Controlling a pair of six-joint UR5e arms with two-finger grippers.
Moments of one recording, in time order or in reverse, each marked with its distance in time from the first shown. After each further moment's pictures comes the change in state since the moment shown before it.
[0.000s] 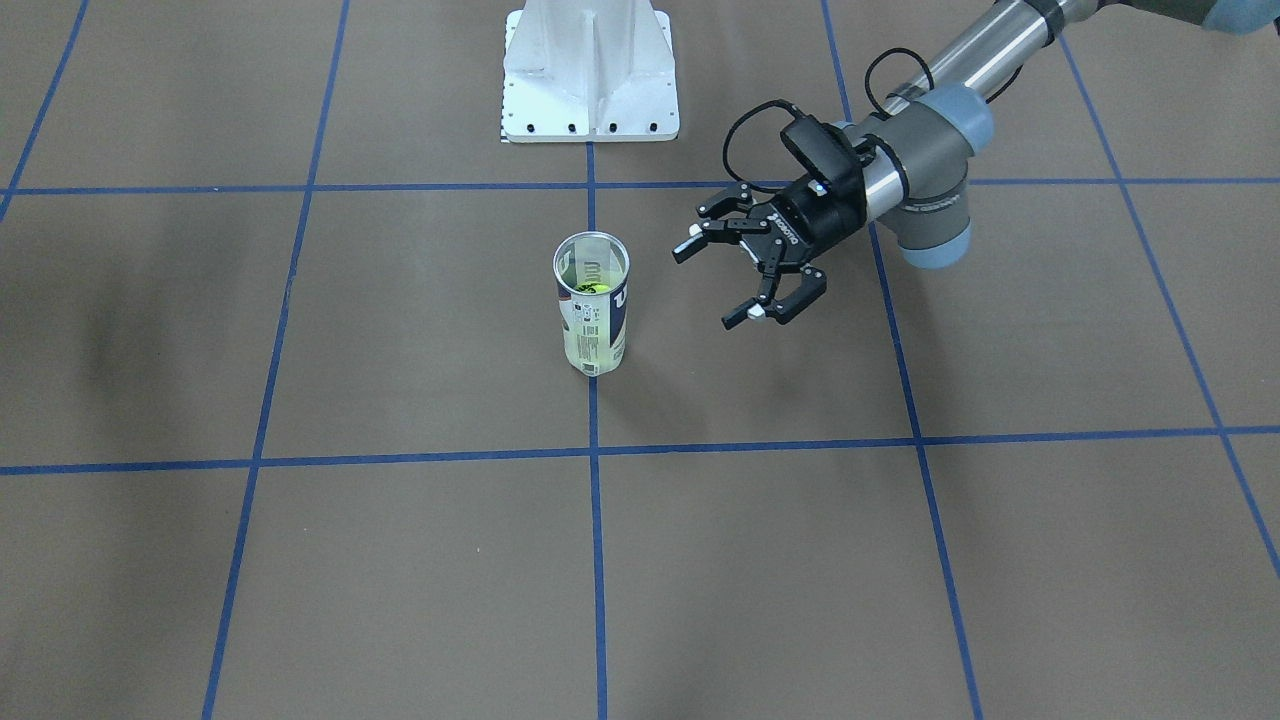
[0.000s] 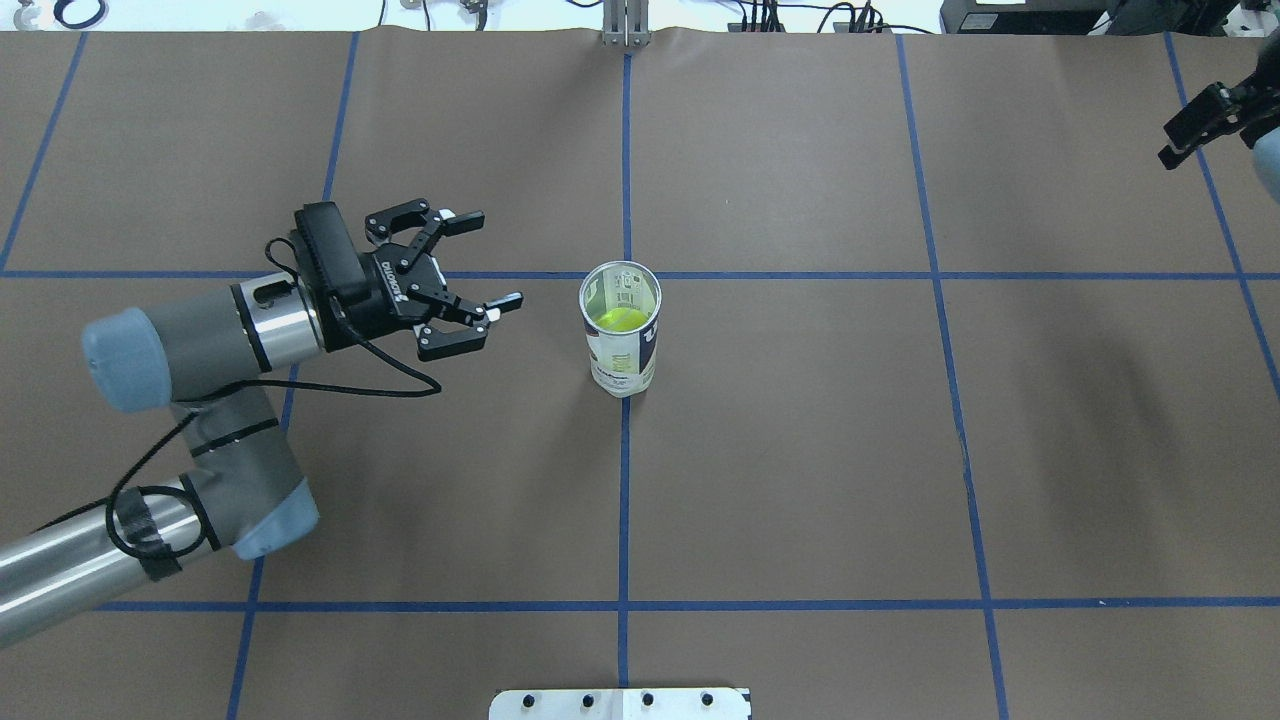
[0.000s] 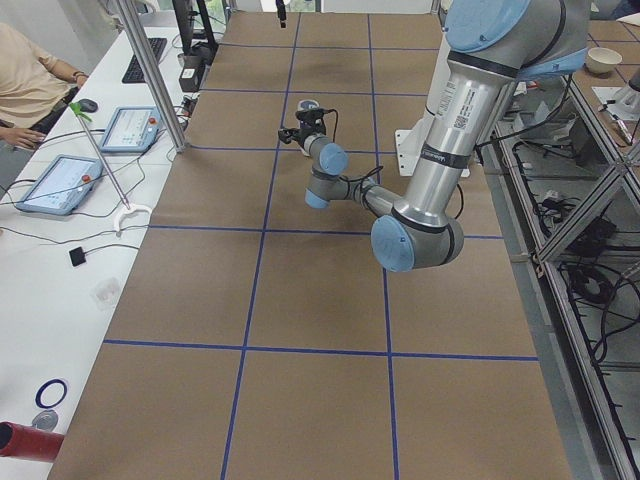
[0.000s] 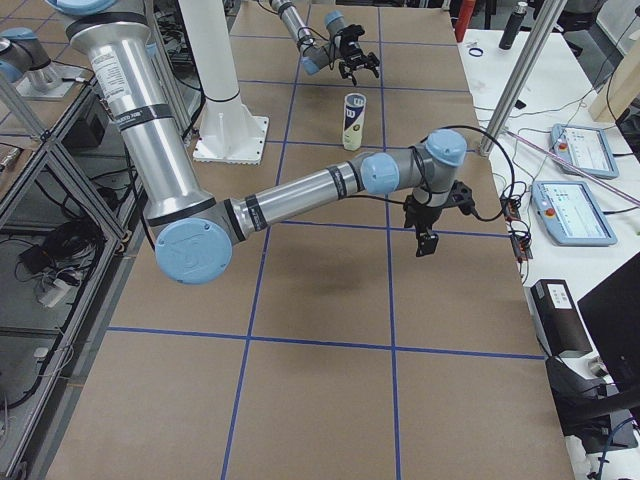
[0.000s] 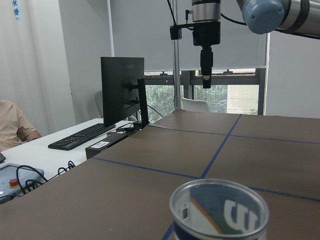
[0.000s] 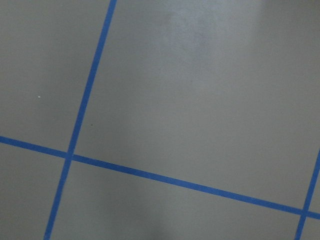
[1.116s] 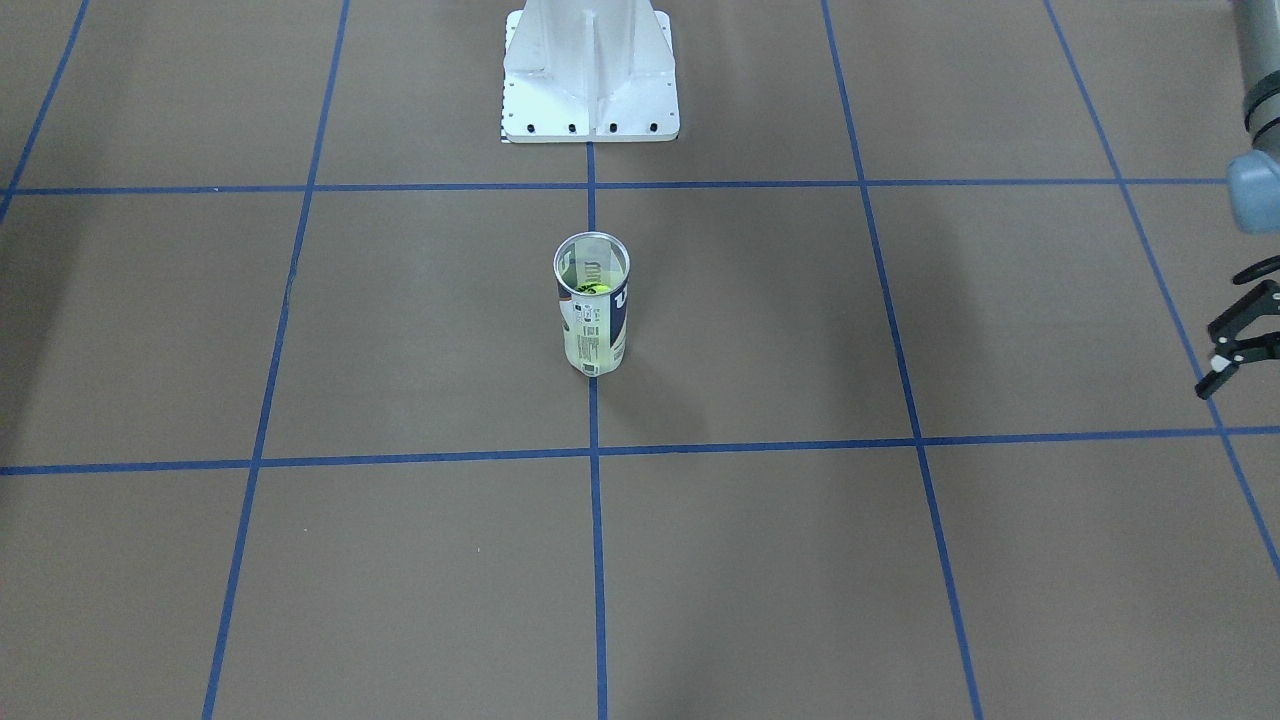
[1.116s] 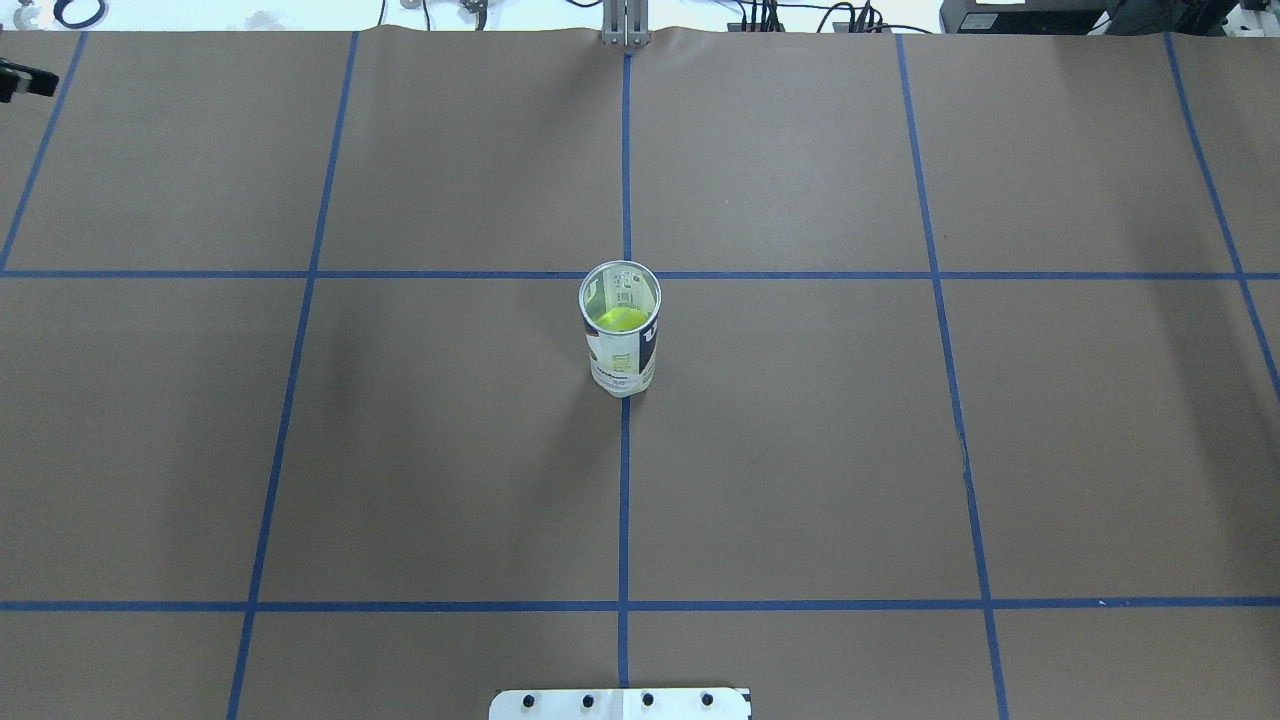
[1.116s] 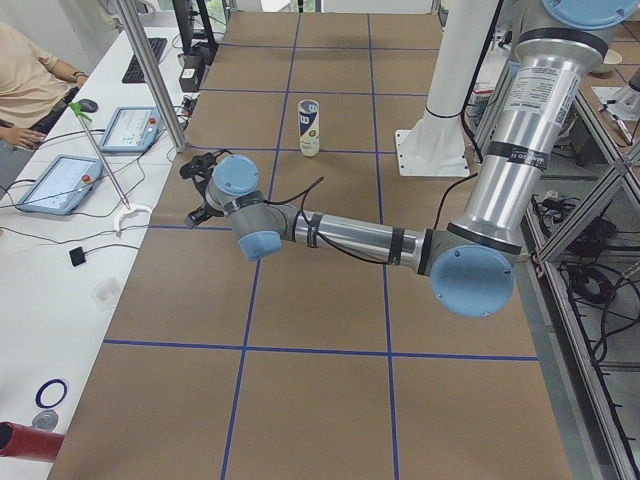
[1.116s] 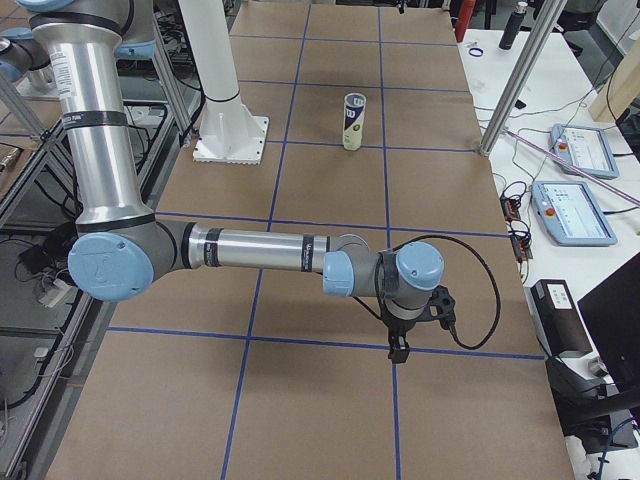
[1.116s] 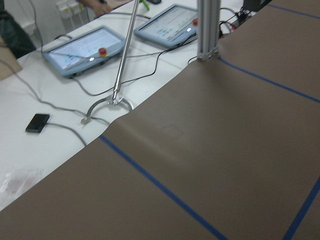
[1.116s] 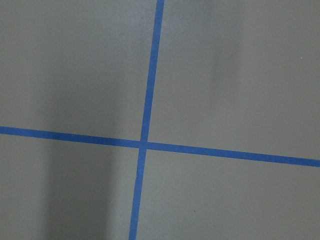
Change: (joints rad) left arm -0.764 0.120 -0.018 0.911 -0.735 0.143; right arm 0.202 -0.178 -0.149 0.133 0.006 -0.135
